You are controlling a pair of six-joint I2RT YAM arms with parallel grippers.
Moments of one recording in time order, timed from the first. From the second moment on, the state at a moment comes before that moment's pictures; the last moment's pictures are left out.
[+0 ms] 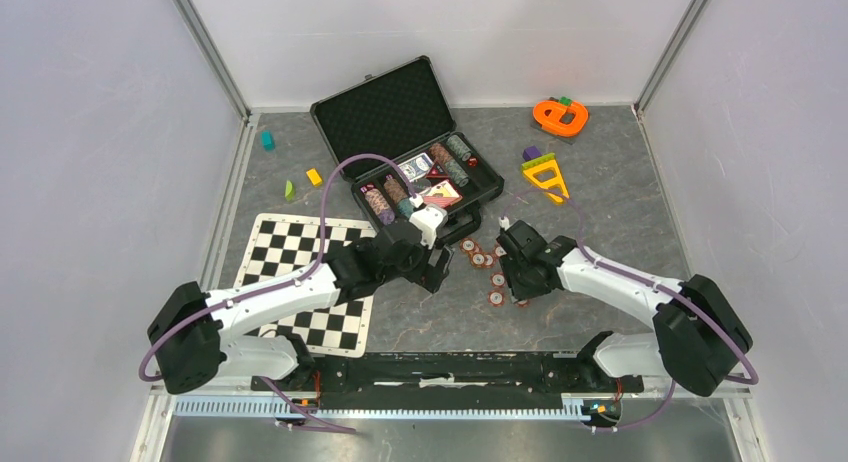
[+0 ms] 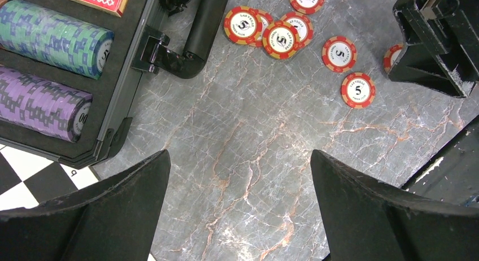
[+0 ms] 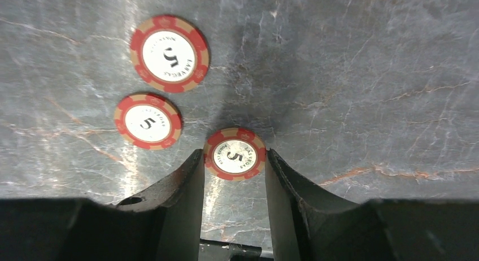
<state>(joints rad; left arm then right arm) -0.98 1.24 0.78 -0.20 -0.17 -0.26 0.69 1.30 0.65 -0.64 0.14 0.41</state>
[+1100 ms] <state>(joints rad) -0.86 1.22 0.76 -0.22 -0.15 -0.31 0.69 1.64 1.01 -0.54 0.15 0.36</state>
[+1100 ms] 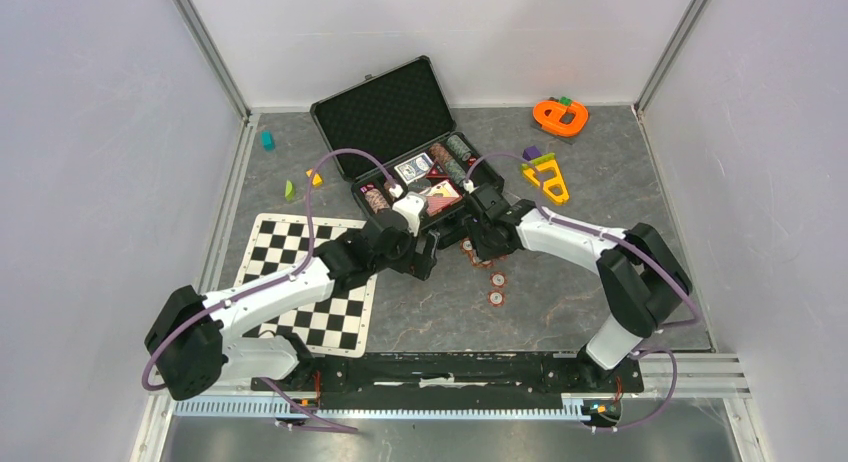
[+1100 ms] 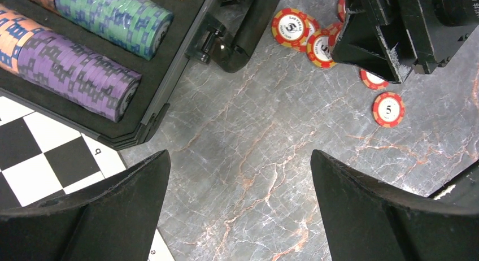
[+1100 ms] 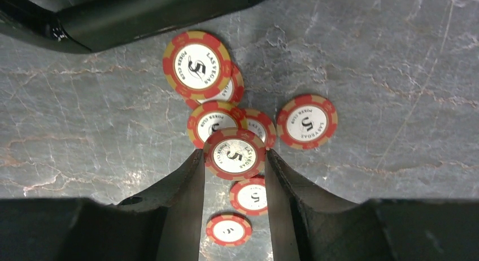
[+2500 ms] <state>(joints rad) -0.75 1.21 0.68 -0.32 -0.21 -0.41 0.69 1.65 1.00 -0.52 0.12 0.15</state>
